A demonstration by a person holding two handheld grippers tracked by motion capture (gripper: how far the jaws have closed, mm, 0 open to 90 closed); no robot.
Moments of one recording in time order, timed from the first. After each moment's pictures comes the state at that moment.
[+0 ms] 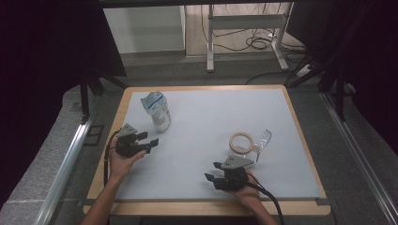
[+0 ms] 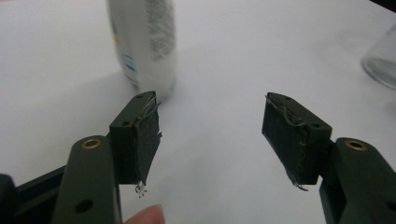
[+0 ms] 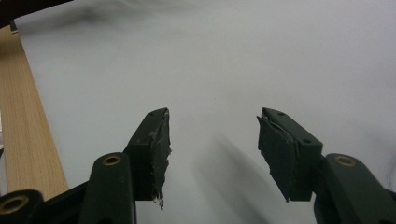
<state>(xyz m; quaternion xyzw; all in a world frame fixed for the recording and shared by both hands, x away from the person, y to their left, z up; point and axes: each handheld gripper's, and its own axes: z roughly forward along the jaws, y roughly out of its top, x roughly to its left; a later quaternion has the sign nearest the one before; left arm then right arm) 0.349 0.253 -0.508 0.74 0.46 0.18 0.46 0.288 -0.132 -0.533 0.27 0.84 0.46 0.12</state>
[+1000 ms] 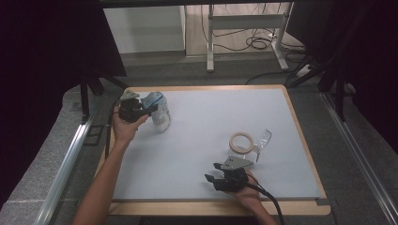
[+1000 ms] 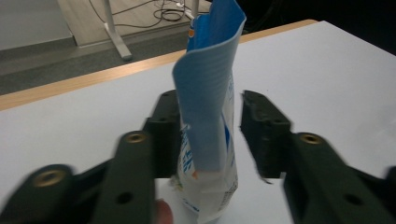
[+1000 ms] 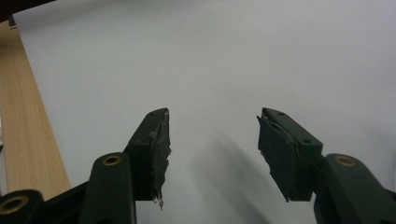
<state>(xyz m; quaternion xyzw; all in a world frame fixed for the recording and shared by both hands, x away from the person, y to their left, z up) 0.432 0.248 -0.452 0.72 0.46 0.21 0.47 0.286 -0.132 -0.534 0.27 0.84 0.45 0.12</state>
